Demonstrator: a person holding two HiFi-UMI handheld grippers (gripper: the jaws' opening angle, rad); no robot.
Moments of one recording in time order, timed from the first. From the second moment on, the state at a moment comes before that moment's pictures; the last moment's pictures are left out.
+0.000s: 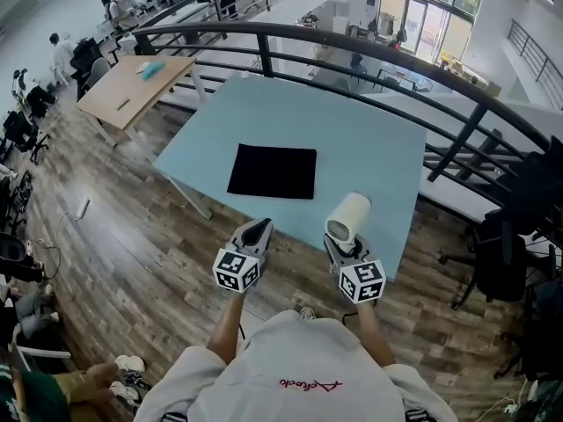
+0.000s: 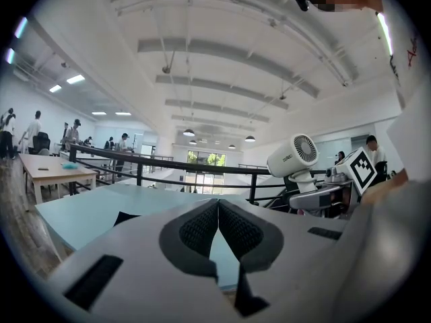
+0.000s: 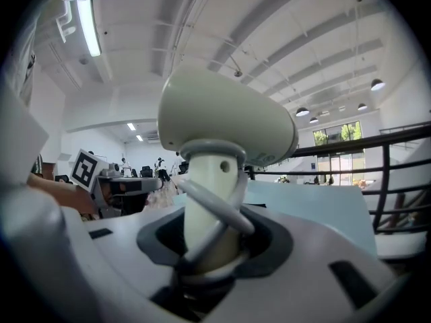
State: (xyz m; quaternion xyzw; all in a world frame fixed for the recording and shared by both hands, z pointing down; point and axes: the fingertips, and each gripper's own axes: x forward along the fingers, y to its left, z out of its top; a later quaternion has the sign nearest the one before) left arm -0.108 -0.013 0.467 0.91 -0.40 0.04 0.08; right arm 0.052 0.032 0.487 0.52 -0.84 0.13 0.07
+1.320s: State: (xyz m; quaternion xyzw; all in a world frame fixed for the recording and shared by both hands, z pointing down) left arm -0.037 -0.137 0.506 0.93 -0.34 0.06 0.12; right arm 0.083 -0.086 0.506 0.54 -0.82 0.16 0.07
